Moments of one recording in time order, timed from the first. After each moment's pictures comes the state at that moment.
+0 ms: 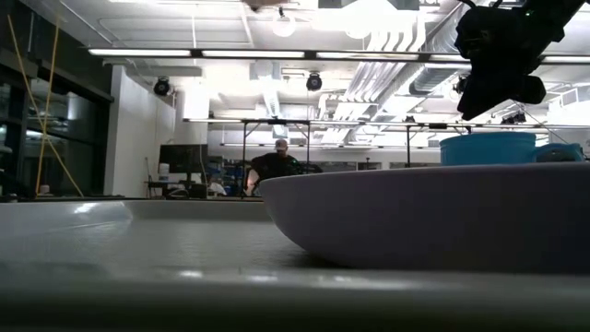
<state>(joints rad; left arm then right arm) 0.05 1.66 1.85 -1.06 0.20 0.04 0.02 0.83 0.71 -0.79 0.29 0.87</state>
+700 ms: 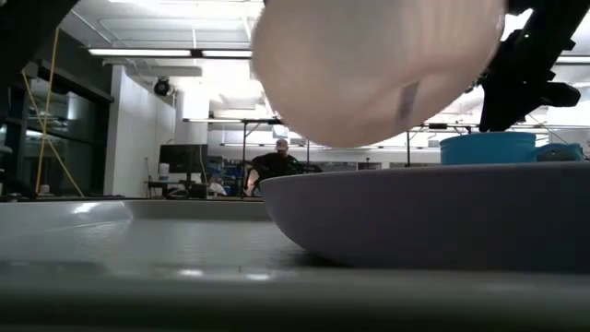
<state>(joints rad) -0.04 2.14 1.93 -0.86 0.30 0.02 -0.11 0.82 0.71 -1.00 0.35 1.07</state>
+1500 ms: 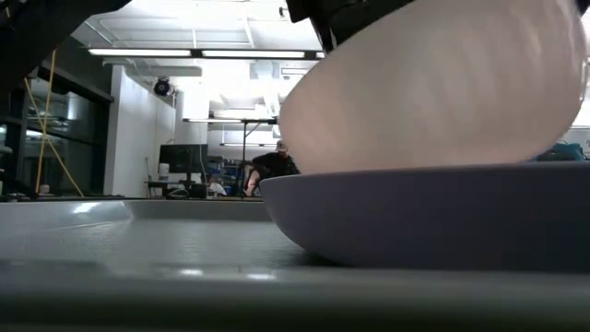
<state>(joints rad) -0.11 2.32 2.11 -0.91 0.21 0.06 -0.18 0.79 0.71 -0.97 0.34 1.02</state>
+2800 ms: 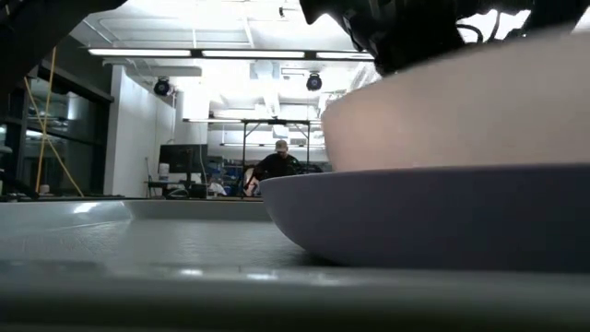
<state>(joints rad) -0.13 2.33 2.11 -0.64 0.34 0.11 -0.18 0.79 0.71 -0.97 0.33 0.96</state>
